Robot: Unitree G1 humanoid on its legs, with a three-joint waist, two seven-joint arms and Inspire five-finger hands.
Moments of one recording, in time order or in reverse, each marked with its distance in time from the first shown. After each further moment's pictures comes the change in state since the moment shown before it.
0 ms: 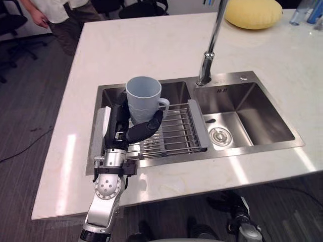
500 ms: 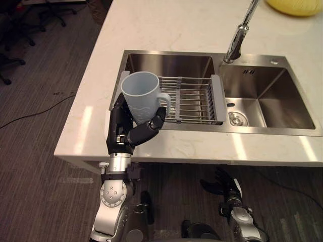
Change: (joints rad) left arm 0.085 -0.073 -0.087 -0.055 -0.051 -0.006 0.033; right arm -0.076 -0.013 0.036 -0.011 0.003 -0.030 -0.059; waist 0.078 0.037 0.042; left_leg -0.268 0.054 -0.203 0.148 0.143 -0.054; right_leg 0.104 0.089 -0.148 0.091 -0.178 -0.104
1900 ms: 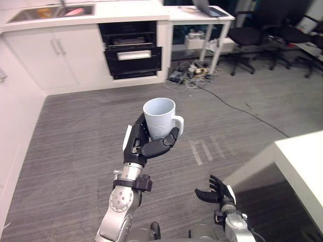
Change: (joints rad) left arm 0.019 0.035 -0.125 0.146 -0.099 0.003 -0.064; right arm 0.108 0.035 0.100 0.000 -0.054 0.033 -0.001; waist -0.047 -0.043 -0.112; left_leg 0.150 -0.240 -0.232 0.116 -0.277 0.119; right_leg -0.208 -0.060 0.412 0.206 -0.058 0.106
